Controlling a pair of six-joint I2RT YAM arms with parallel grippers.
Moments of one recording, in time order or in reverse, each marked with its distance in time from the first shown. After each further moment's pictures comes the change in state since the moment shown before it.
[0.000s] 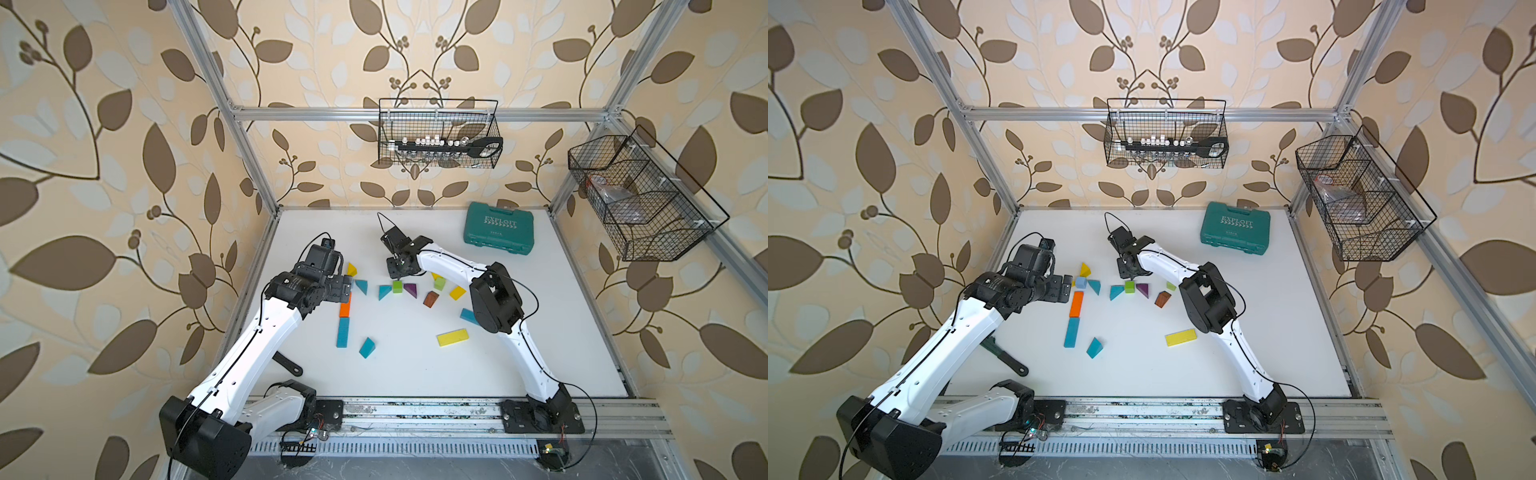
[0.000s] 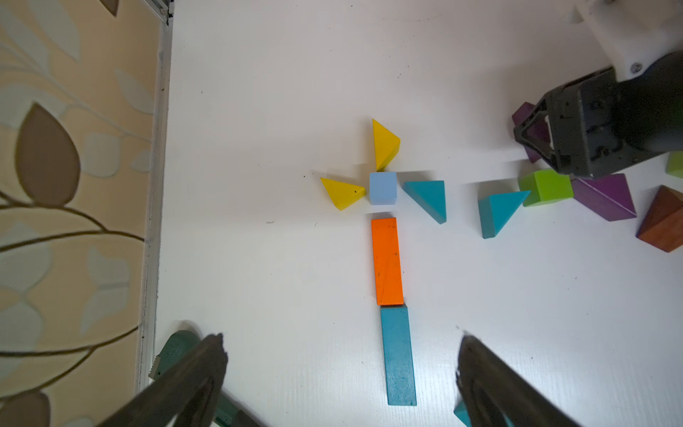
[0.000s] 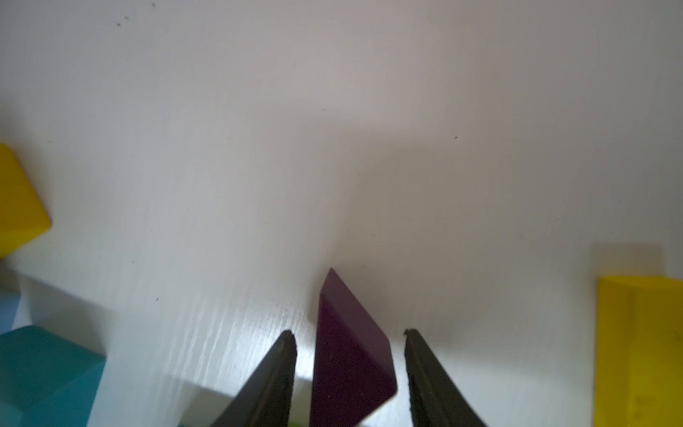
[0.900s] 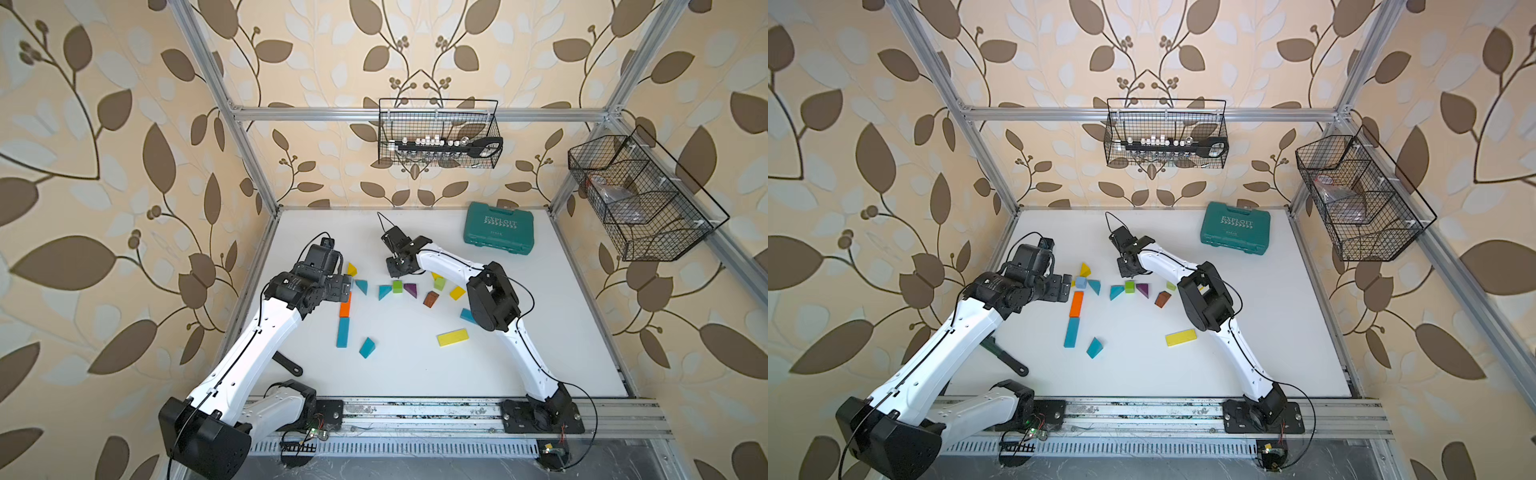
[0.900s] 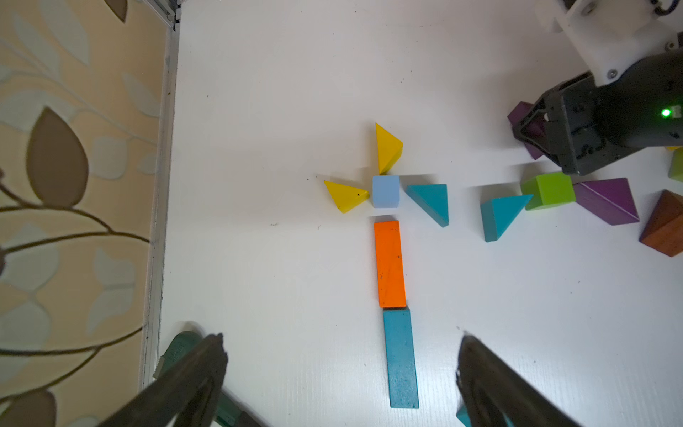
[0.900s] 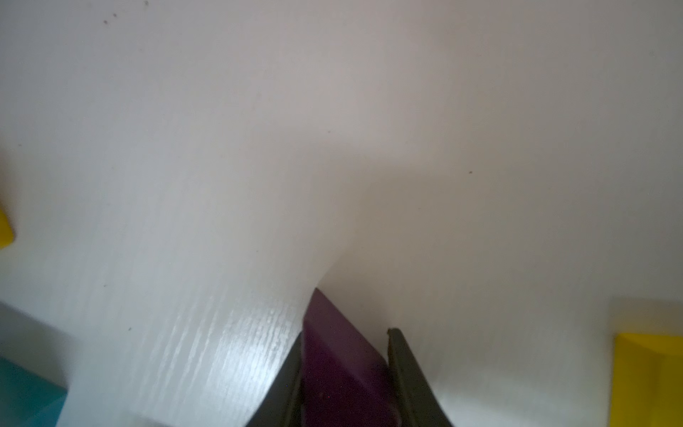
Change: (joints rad) left arm 0.000 -0.014 0.000 0.014 -0.026 0.013; right arm -0.010 0.068 0.035 0.037 0.003 -0.066
